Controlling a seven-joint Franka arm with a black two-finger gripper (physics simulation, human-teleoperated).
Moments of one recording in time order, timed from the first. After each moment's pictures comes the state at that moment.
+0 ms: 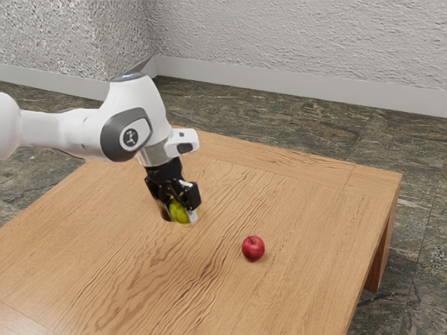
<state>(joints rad) -0.30 -0.02 0.14 -2.15 -0.20 2.16 0.08</state>
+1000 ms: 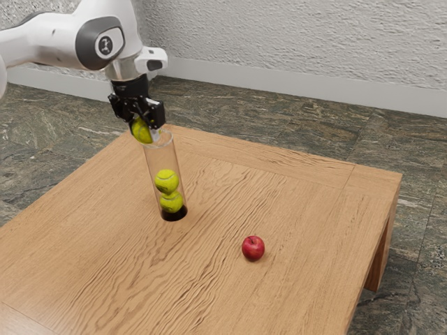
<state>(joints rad) -0.26 0.10 0.29 -1.65 -0.02 1.79 0.08</state>
